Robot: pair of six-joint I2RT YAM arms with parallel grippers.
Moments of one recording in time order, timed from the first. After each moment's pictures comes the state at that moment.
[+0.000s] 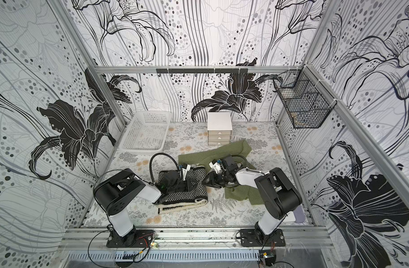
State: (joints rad) left arm -0.67 1.80 0.47 0.83 0.36 -0.84; right arm 0.50 1.66 0.74 0.00 -0.78 0.65
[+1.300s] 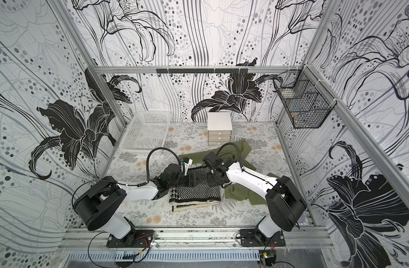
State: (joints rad) left arm -0.69 1.61 0.60 0.48 0.33 -0.76; right arm 0.76 1.55 1.08 -0.79 0.06 0.50
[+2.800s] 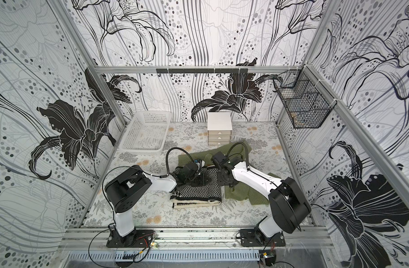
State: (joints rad) left arm -0.77 1.90 0.86 0.33 0.25 -0.86; right arm 0.66 1.52 1.00 -0.83 0.13 0.53
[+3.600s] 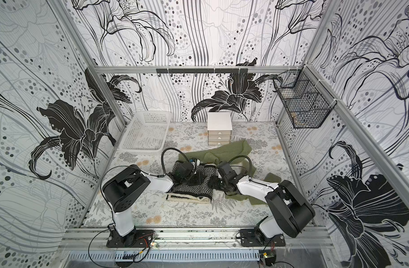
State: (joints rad) left arm -0.73 1.88 0.80 0.41 0.24 -0.88; right arm 0.64 1.45 0.62 -0.12 -0.19 0.76
